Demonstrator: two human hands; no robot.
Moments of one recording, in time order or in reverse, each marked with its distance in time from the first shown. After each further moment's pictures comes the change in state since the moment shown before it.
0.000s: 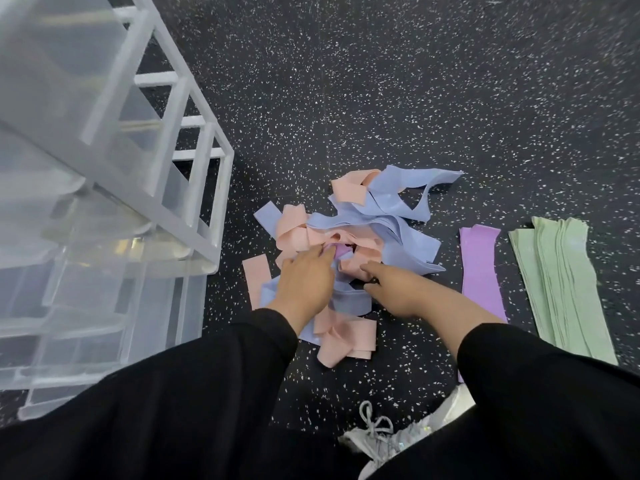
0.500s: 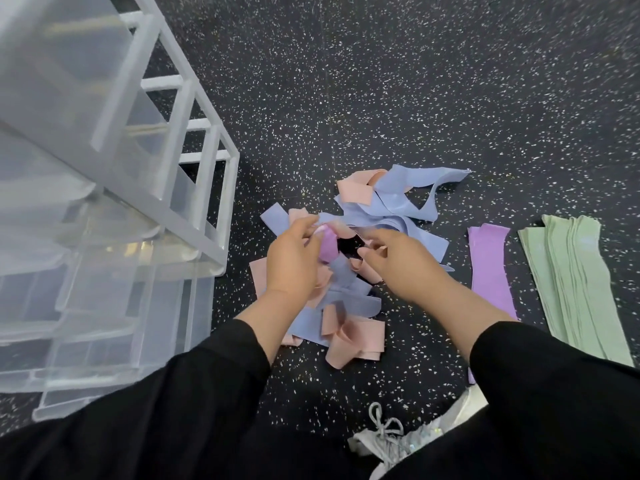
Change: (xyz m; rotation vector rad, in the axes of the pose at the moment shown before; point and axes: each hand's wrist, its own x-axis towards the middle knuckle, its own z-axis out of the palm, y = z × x) left_hand -0.016 0.004 -0.059 -0.818 0.341 -0.255; right_hand -0.009 -0.022 -0.020 0.325 0.377 -0.118
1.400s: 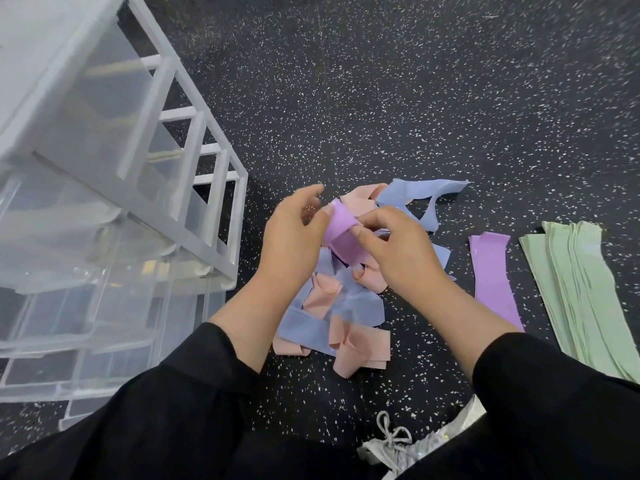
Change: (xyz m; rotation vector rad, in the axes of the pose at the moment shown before) left_hand -0.004 0.068 -0.040 -0.091 0.009 0.174; right_hand -0.018 -0.043 -0.017 0.383 0.282 -0.242
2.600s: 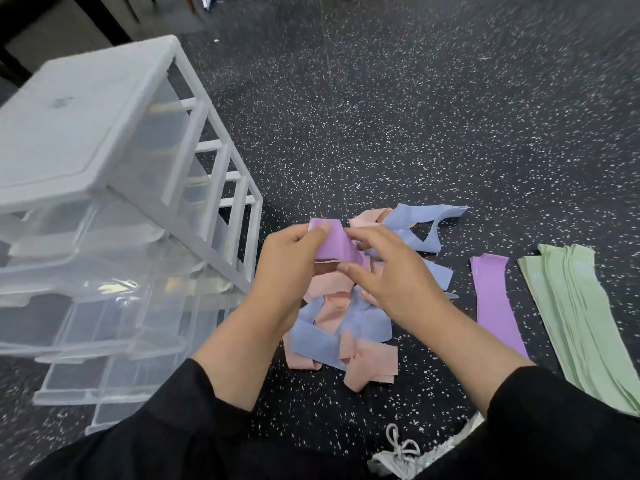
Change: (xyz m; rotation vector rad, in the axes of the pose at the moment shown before) left_hand -0.037 0.045 -0.039 -0.427 -0.086 -0.228; right_hand -0.025 -0.033 0.002 -0.098 -0.111 -0.165
